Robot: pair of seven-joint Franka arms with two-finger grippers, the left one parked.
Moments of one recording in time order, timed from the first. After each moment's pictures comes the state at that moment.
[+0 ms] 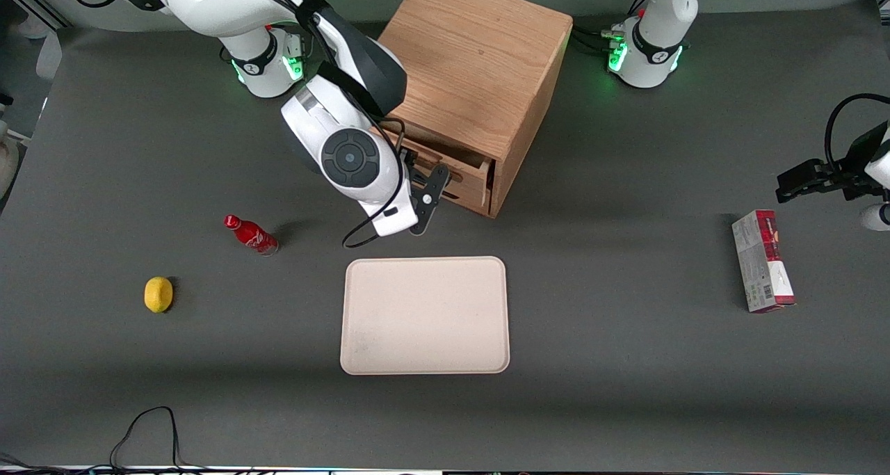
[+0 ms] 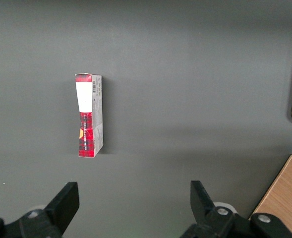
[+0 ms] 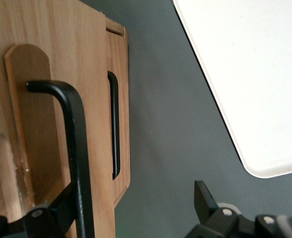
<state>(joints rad) 0.37 0.56 0.34 -1.36 0.03 1.66 -0.43</state>
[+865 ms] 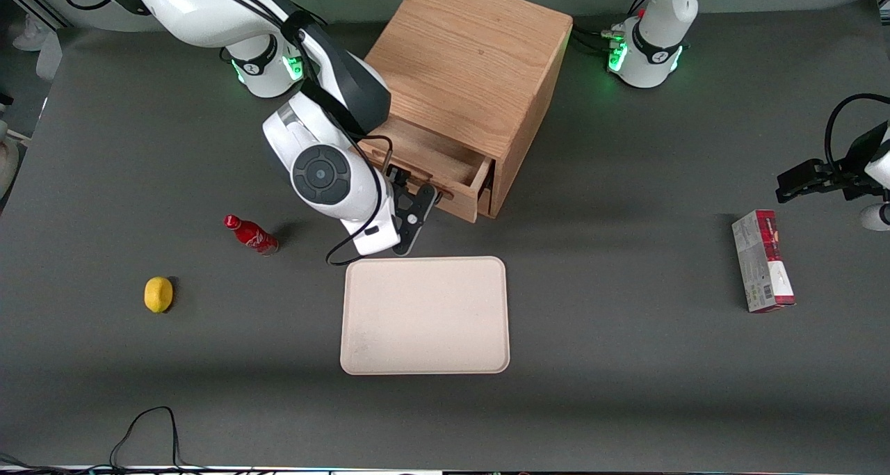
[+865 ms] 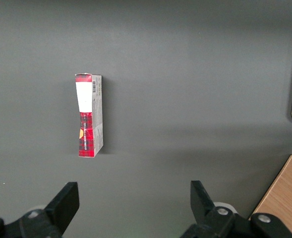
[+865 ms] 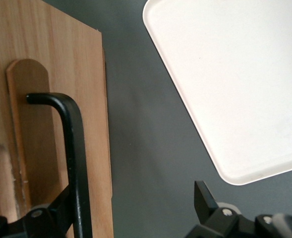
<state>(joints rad) 0.33 0.57 0.34 -1.35 0.03 1.73 -0.46</state>
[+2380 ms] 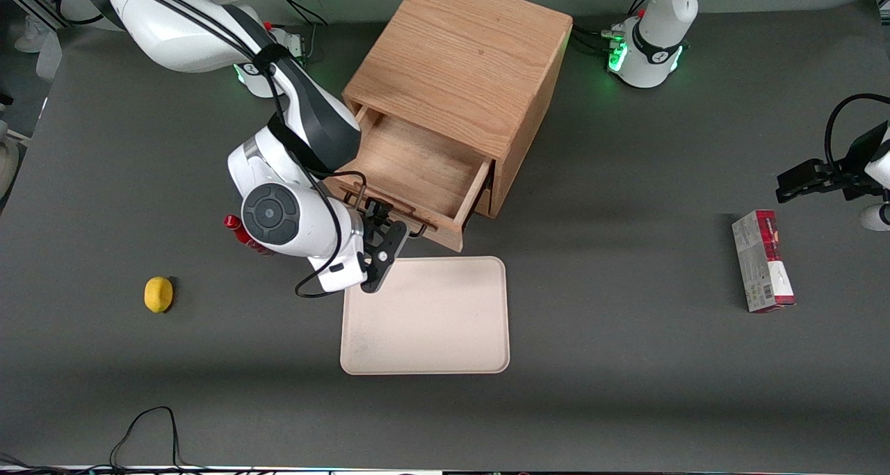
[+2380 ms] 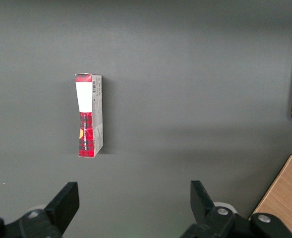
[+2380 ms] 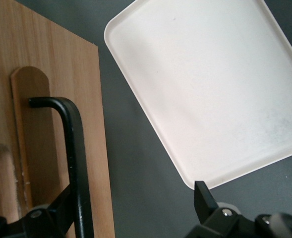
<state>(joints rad) 0.25 0.64 0.33 -1.25 0.03 1.76 -0.49</state>
